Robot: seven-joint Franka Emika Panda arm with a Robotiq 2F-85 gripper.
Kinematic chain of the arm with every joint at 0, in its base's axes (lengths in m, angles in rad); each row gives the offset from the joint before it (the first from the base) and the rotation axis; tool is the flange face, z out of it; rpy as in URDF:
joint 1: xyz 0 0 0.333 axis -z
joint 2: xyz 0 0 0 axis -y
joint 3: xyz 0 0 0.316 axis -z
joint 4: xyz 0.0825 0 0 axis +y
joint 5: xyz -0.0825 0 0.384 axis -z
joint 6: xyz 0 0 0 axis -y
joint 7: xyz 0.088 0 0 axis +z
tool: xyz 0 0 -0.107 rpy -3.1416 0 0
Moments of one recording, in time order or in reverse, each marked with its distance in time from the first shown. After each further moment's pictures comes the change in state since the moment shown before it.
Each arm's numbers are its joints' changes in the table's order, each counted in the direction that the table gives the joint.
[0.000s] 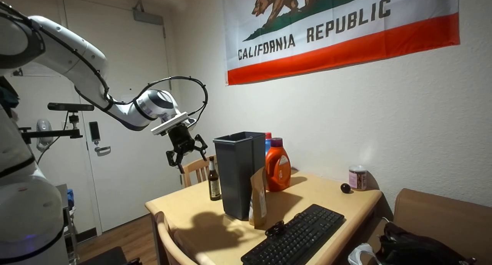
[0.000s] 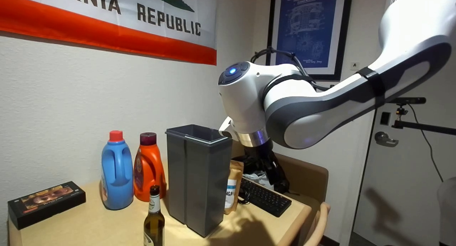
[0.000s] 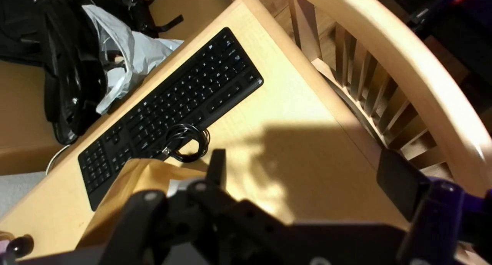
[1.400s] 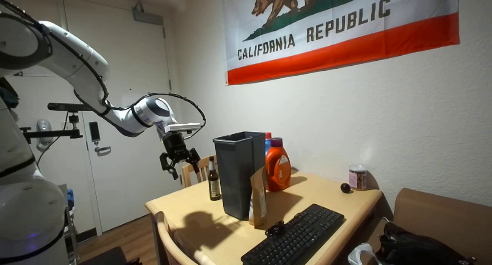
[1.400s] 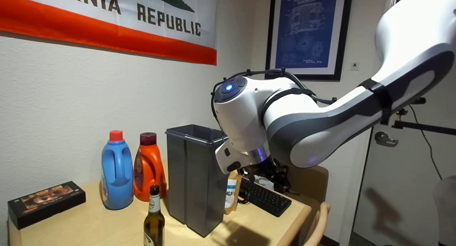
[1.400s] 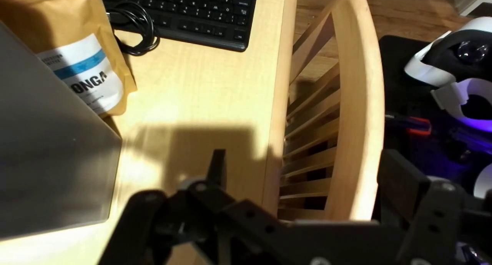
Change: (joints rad) arm -0.063 -0.030 0.006 0.042 -0.024 0.014 0.772
